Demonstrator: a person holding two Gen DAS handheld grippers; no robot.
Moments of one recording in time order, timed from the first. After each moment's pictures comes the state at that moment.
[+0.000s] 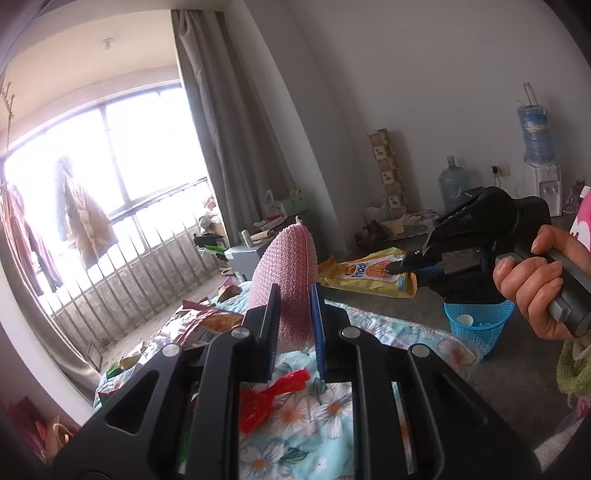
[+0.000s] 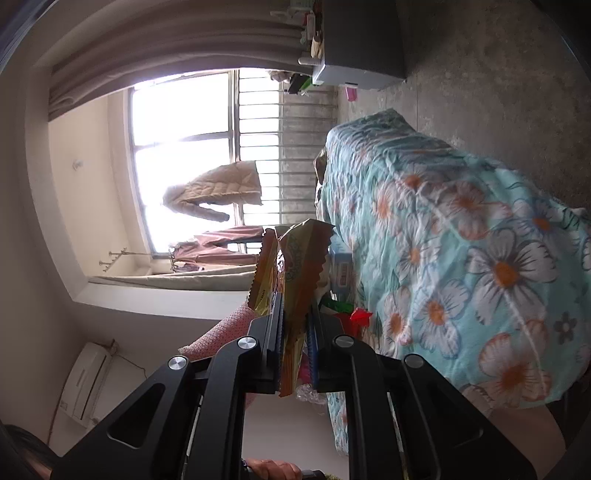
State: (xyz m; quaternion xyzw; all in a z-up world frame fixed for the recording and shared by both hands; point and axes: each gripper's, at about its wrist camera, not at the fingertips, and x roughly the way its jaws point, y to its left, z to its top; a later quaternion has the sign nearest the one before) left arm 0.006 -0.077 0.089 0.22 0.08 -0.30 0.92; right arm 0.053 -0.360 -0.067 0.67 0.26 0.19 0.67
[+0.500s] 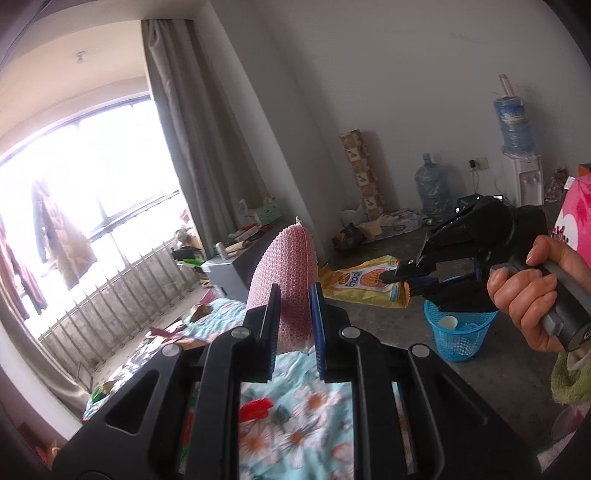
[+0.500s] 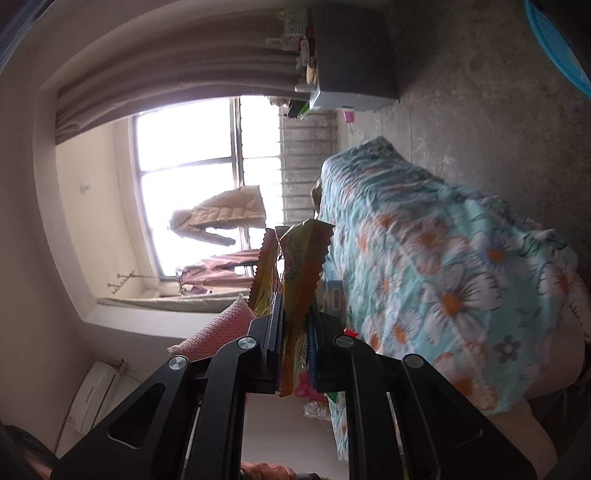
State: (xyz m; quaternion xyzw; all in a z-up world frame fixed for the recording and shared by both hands) left arm 0.010 -0.130 0.084 0.25 0.08 -0.35 0.90; right arm 0.024 -0.400 -0.081 0.70 0.22 0.16 0.66
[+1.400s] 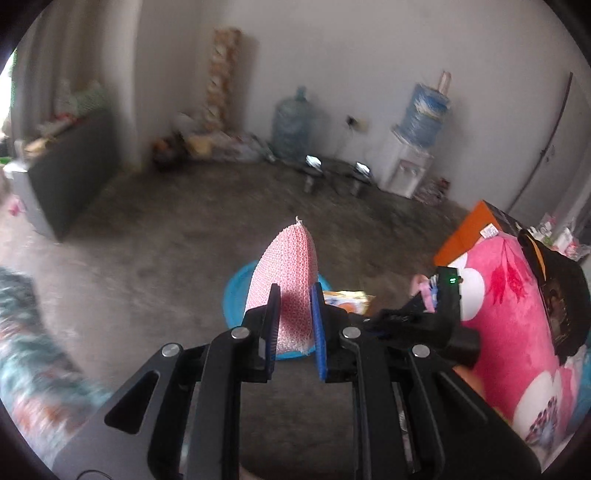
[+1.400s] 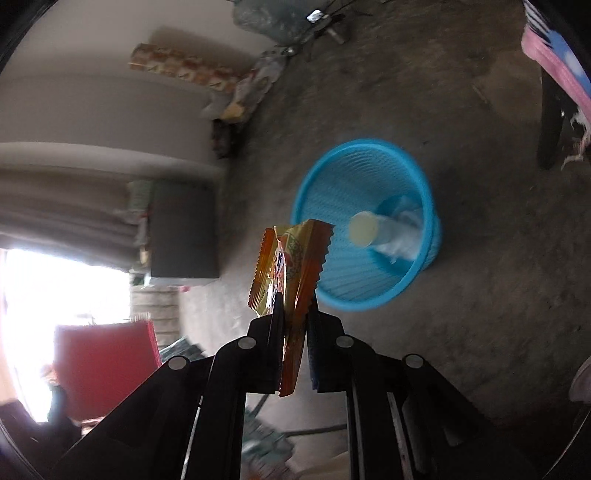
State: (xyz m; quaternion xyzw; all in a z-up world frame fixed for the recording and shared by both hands) left arm 0.122 -0.447 -0.010 0.16 0.38 -0.59 0.70; right arm -0.110 -0.586 -0.188 0.64 0.21 -0.29 0.68
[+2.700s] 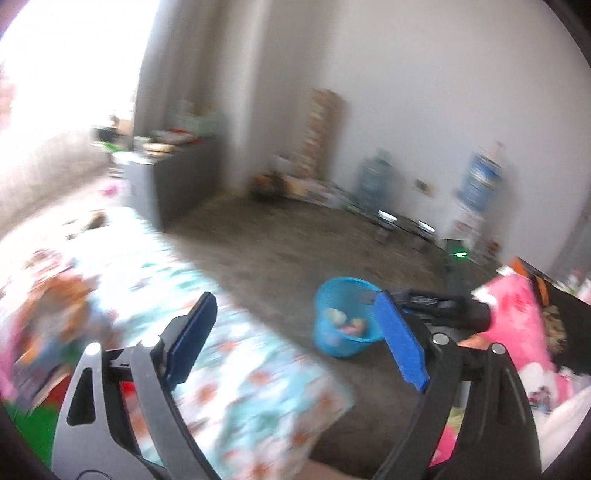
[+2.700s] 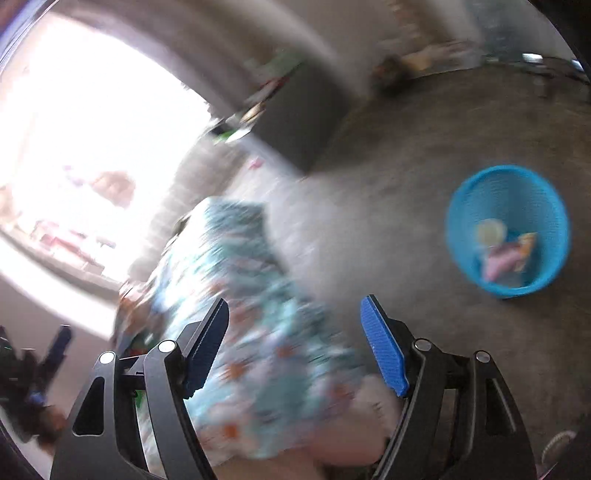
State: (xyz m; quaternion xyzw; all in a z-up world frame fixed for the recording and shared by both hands) left arm 0.104 -0.135 0.095 0.07 0.31 -0.43 0.84; right arm 0.004 -0.444 -0.056 0.43 0.33 -0.03 0.84
